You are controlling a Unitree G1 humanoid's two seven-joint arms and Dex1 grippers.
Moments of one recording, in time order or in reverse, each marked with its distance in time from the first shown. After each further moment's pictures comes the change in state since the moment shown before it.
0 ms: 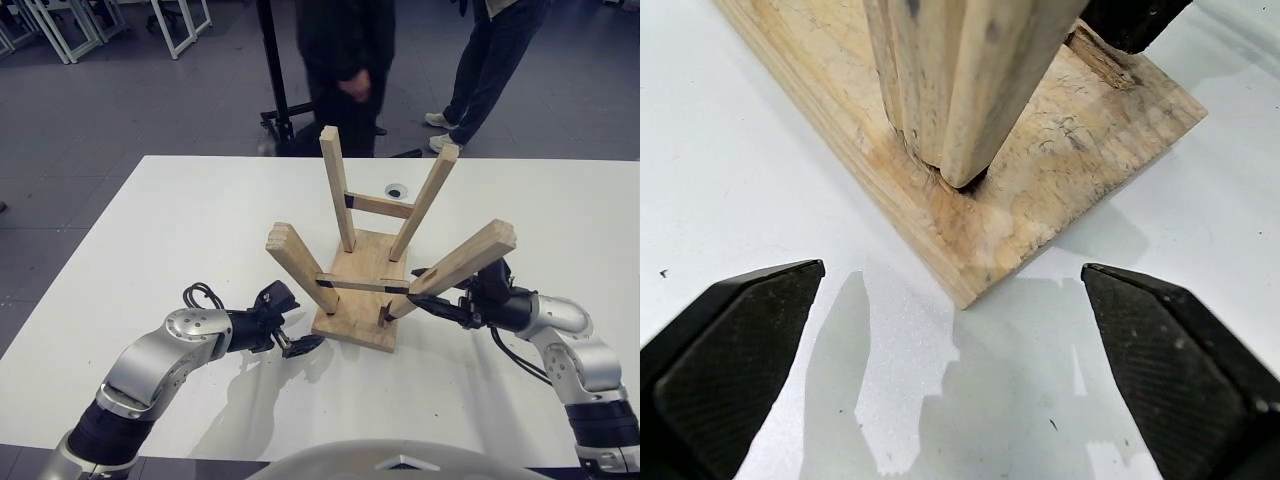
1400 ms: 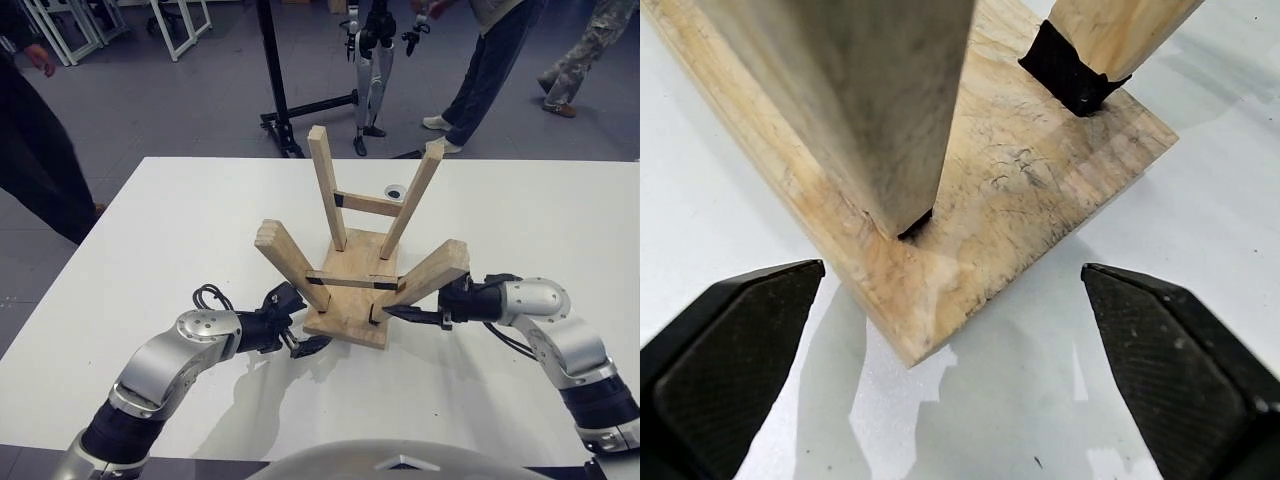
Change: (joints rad) left arm -0.007 -0.051 -0.029 0.000 0.019 0.006 0.026; right arm -0.116 -0.093 0.221 -0.050 -0.196 0.004 -0.063
